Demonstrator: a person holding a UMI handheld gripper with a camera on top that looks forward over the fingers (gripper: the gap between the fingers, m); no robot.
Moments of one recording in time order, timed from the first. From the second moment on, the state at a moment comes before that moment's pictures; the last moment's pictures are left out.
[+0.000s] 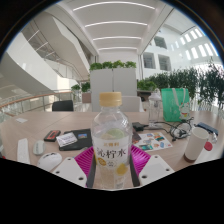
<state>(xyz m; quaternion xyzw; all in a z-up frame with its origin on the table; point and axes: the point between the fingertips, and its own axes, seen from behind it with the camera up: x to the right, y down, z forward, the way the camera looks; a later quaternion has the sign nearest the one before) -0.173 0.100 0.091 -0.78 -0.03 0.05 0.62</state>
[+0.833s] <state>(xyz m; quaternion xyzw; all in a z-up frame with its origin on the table) -0.016 0.140 0.176 -0.51 0.53 0.60 0.31</state>
